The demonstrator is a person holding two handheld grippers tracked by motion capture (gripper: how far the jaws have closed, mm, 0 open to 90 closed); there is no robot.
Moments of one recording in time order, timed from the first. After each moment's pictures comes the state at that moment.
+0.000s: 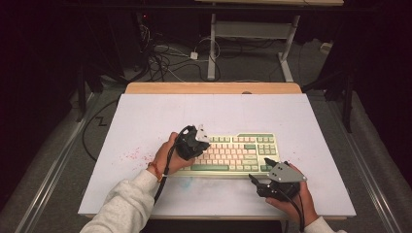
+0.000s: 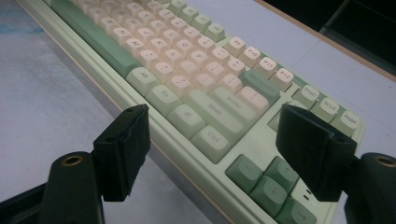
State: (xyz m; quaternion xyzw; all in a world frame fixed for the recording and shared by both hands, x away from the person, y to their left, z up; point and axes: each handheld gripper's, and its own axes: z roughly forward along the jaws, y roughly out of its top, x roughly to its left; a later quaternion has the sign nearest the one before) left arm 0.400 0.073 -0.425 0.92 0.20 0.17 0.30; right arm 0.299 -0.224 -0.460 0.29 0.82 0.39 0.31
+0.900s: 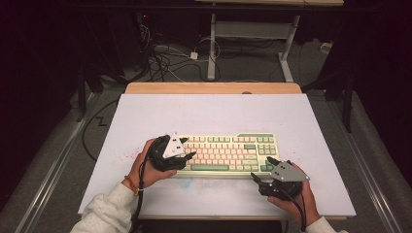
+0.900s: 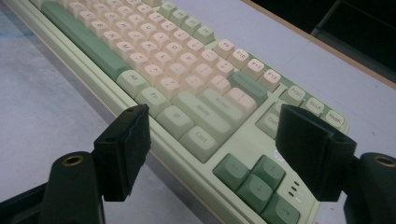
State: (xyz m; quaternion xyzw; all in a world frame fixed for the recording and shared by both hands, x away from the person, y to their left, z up) left arm 0.351 0.137 -0.421 0.87 0.20 0.25 0.37; right arm 0.299 -0.228 -0.457 0.29 0.81 0.38 0.32
